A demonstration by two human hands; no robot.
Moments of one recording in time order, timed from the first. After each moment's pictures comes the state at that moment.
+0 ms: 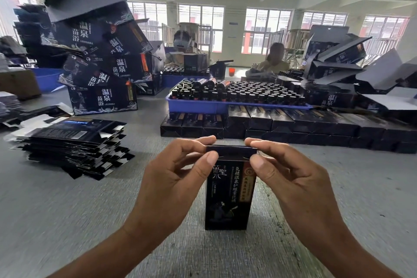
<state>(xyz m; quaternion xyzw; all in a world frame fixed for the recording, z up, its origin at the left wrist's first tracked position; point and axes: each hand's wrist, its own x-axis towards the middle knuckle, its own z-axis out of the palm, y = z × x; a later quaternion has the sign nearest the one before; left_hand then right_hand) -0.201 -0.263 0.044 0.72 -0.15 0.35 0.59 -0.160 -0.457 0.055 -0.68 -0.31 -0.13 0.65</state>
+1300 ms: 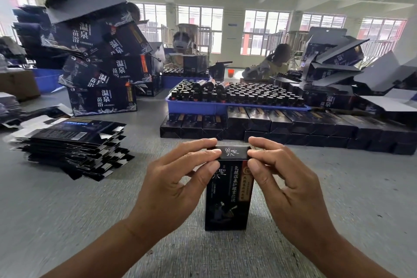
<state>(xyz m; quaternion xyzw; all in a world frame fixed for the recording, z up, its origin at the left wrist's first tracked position) -0.194 -0.254 0.041 0.78 -0.23 0.45 0.38 -0.147 -0.455 0.041 -0.73 -0.36 -0.31 0.48</state>
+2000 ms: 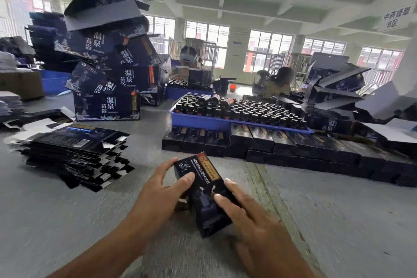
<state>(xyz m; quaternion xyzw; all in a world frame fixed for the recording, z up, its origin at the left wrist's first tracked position) -0.168 -0.222 0.014 0.69 0.11 0.16 0.69 -0.140 -0.439 0.004 -0.85 -0.44 -0.25 0.16</state>
